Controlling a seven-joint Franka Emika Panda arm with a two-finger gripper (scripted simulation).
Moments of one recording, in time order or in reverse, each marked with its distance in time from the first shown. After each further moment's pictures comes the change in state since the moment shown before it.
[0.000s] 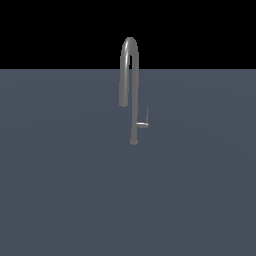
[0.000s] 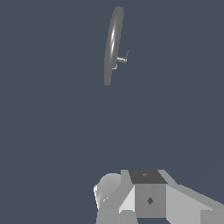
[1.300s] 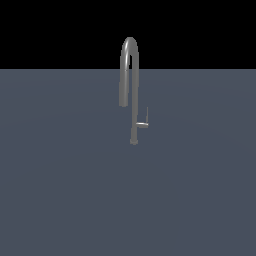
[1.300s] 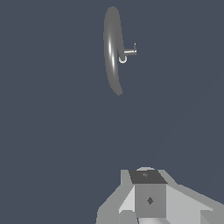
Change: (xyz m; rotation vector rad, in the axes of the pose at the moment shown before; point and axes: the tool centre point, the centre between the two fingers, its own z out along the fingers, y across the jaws) arm 0.079 0.002 0.023 0.205 -0.177 0.215
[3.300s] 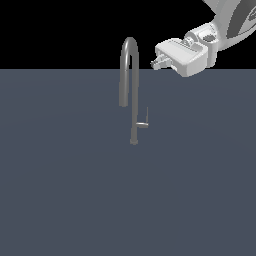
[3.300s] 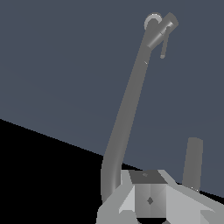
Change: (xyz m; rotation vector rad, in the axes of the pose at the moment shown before) arm 0.242 0.042 0.147 0.758 -0.639 0.762
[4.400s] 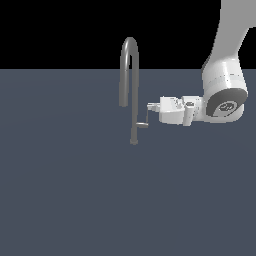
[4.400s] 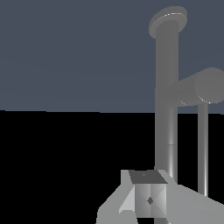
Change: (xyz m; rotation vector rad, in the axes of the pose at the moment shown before) arm 0.135 0.012 0.054 0.382 -0.325 0.387
